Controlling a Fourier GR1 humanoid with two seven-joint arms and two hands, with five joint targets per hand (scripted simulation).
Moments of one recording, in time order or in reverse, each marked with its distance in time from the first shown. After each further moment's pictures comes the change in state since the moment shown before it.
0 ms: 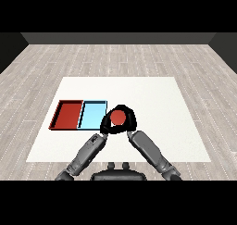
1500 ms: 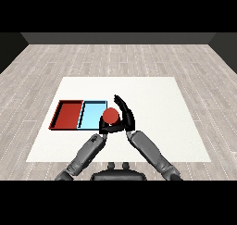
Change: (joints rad) left arm 0.001 0.003 0.000 0.013 0.027 0.152 -0.146; right arm -0.010 0.002 0.012 -0.003 0.053 -0.031 0.157
